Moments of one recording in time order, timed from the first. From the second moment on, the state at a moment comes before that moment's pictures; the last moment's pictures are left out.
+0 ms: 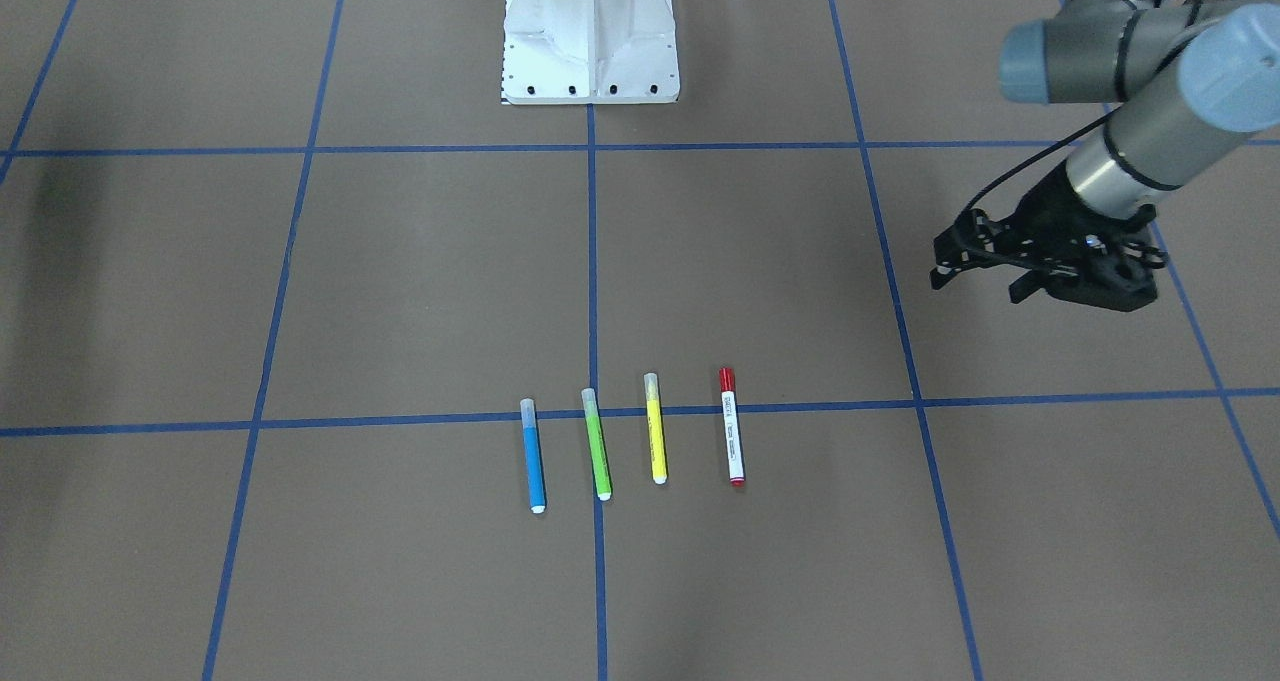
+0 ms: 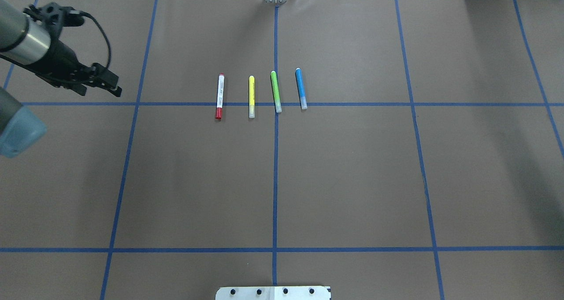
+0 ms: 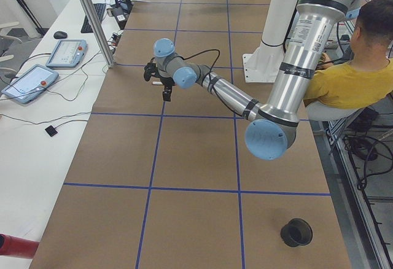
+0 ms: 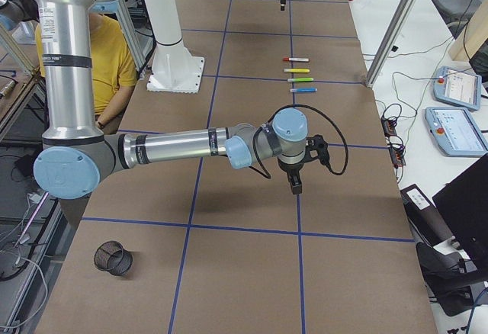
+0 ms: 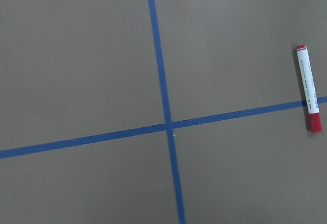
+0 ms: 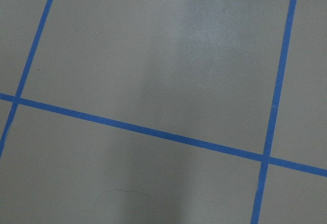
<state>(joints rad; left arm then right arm) -0.97 -1.92 -1.78 -1.71 -2.28 -0.77 1.44 -1.56 1.69 -1.32 2.39 0.15</state>
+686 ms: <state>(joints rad) -0.79 -2.24 -1.51 -1.60 -2.18 -0.93 1.44 -1.57 1.69 -1.32 2.39 0.15</state>
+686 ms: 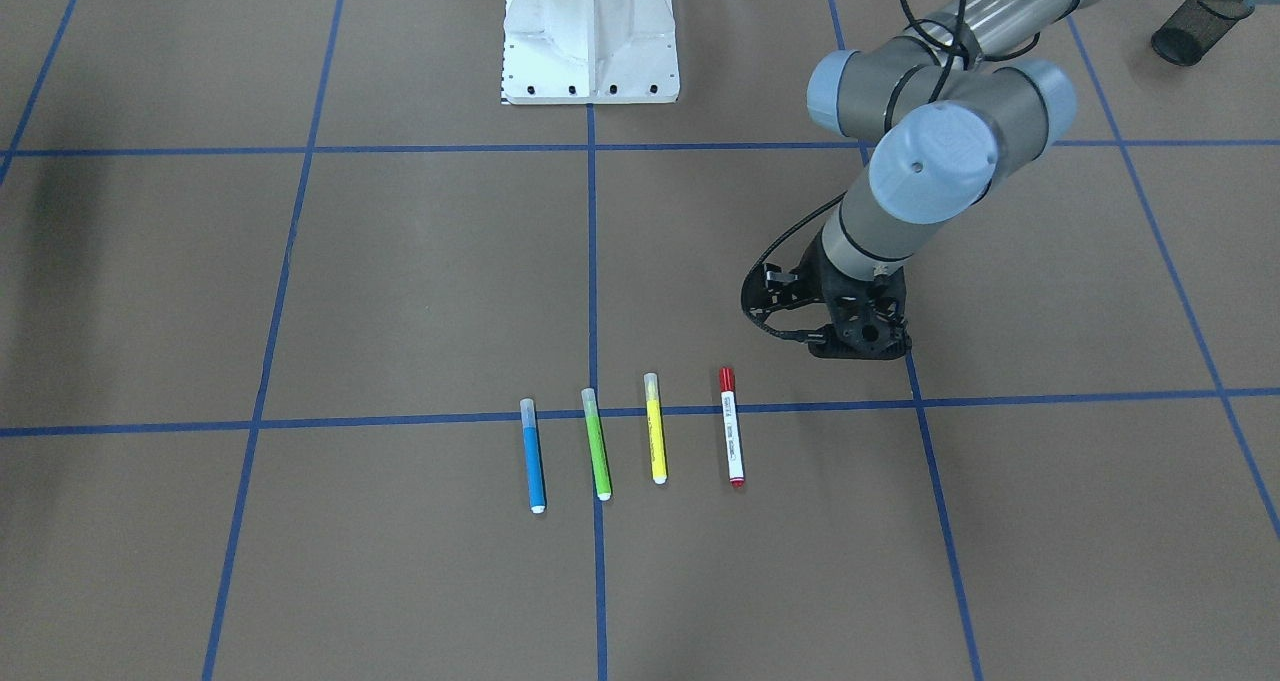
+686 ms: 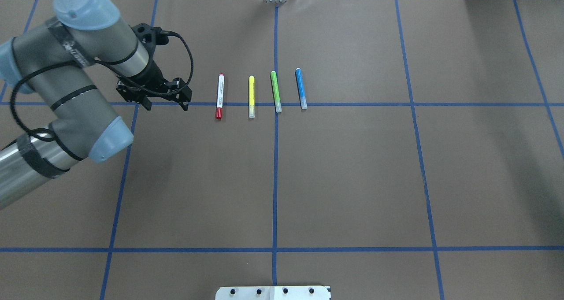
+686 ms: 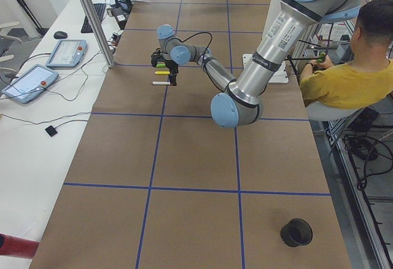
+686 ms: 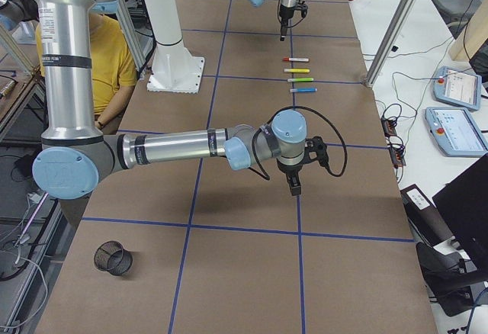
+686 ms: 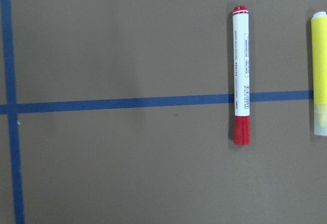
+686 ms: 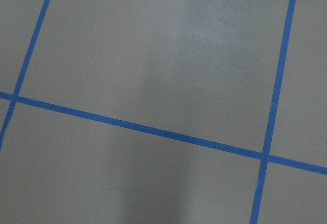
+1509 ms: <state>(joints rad) -0.74 -2.41 -1.18 -1.74 -2.17 -0.95 1.44 -1.57 1.69 -1.32 2.38 0.15</state>
